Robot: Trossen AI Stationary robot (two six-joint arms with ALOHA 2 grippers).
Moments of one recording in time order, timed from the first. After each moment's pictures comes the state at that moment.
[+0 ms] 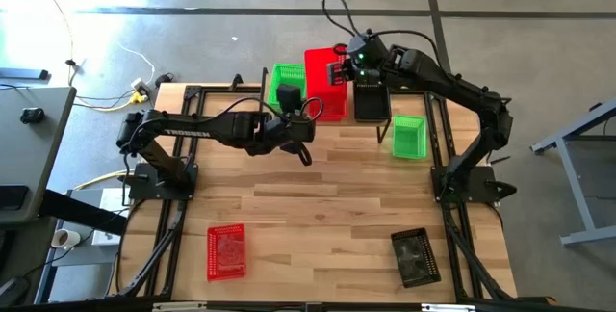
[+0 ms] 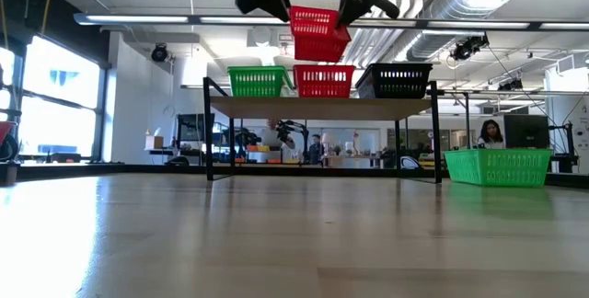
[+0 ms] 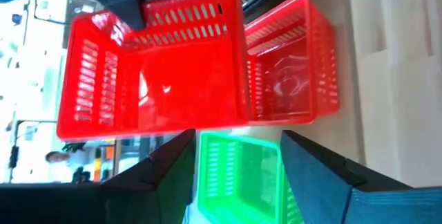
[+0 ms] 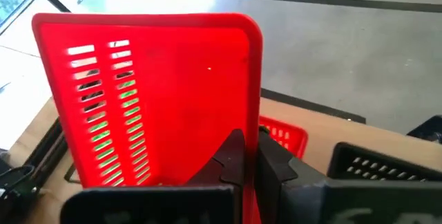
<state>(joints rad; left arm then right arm) 0.11 1.64 1.54 -0.64 -0.87 0.66 -0.43 1.64 1.81 -0.88 0.34 0.66</state>
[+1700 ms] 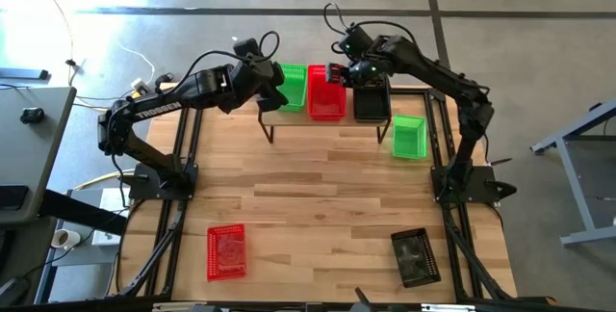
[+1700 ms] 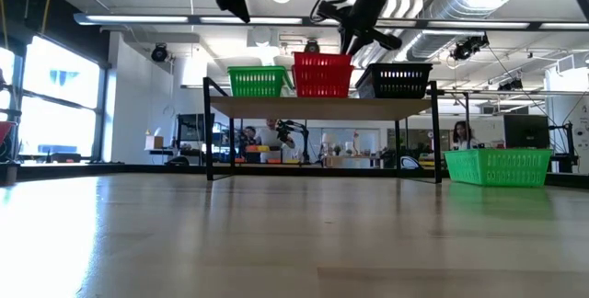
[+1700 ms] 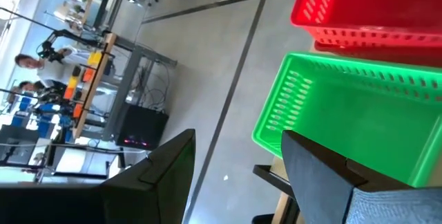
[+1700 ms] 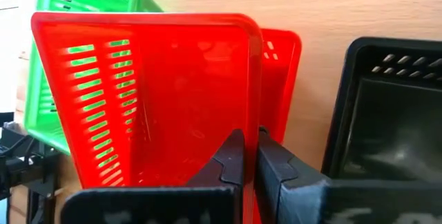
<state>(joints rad) 0.44 1.46 1.54 -0.74 -0.72 0.53 -0.58 1.82 1.92 -1.13 -0.04 0.89</state>
